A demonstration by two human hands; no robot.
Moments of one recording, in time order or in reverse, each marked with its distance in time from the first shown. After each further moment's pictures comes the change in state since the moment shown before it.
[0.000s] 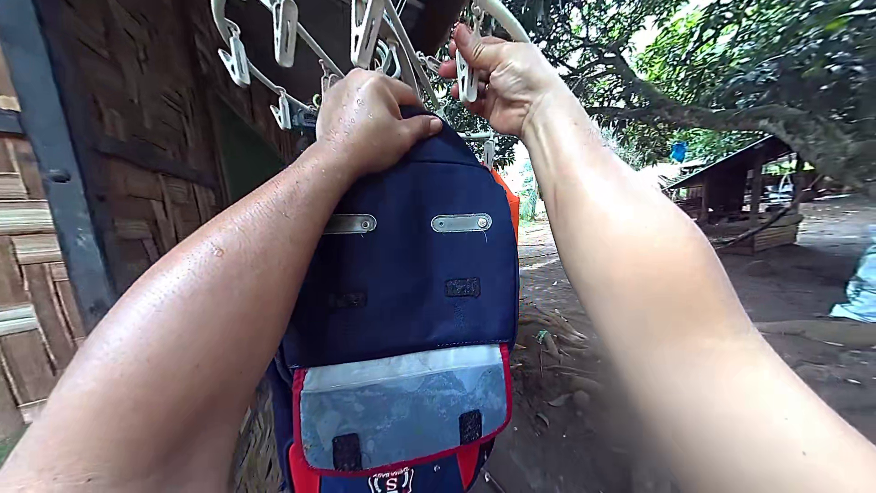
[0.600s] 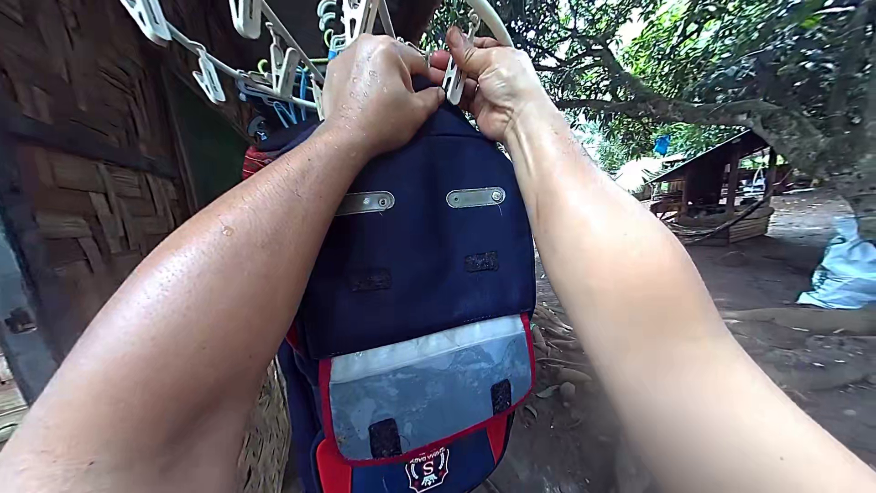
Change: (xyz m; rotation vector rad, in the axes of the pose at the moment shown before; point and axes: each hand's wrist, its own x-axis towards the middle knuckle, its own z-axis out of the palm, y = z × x) left_hand 0.030 0.025 0.034 -0.013 0.050 -0.011; right_hand 0.011 0.034 -0.020 0.164 0.106 -0.057
